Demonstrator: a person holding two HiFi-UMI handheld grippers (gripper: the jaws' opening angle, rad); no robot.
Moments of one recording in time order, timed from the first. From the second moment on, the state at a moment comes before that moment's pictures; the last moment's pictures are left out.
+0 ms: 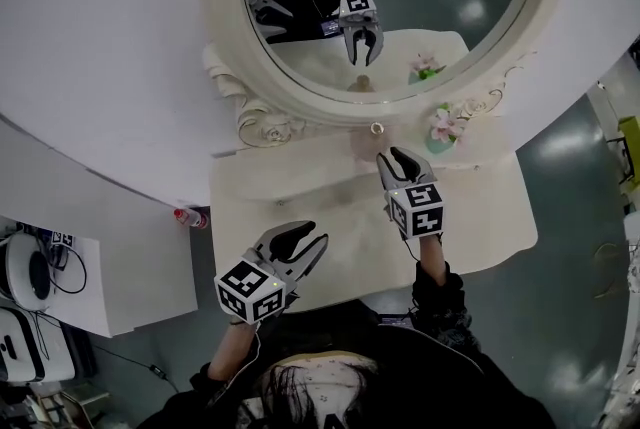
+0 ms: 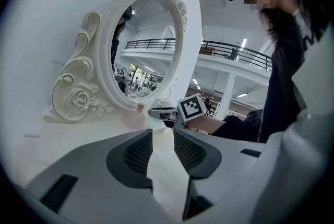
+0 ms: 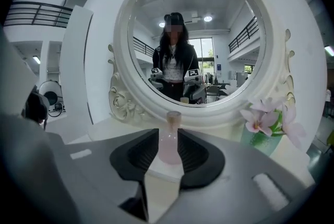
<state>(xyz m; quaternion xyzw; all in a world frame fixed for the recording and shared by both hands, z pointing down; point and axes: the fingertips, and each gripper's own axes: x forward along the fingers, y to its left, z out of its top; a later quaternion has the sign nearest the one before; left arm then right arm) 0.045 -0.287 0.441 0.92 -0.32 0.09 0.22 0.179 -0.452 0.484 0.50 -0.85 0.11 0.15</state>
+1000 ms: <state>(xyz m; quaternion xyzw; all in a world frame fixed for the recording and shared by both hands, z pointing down) 0.014 -0.306 0.481 0.90 -0.33 0.11 0.25 0.157 -0.517 0.508 0.51 -0.83 0.12 0.18</state>
